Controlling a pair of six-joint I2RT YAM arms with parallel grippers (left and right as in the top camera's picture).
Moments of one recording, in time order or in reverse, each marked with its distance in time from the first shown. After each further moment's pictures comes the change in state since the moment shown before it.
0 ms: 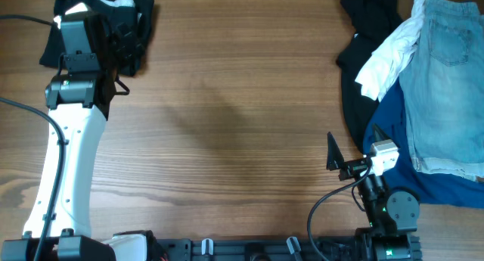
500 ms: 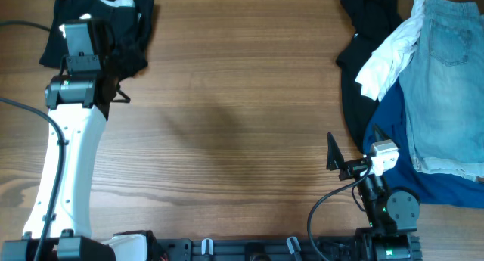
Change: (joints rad) left arm 0.000 -0.005 0.000 -0.151 0.008 0.003; right arm 0.000 -0.001 0.000 0.000 0.000 0.000
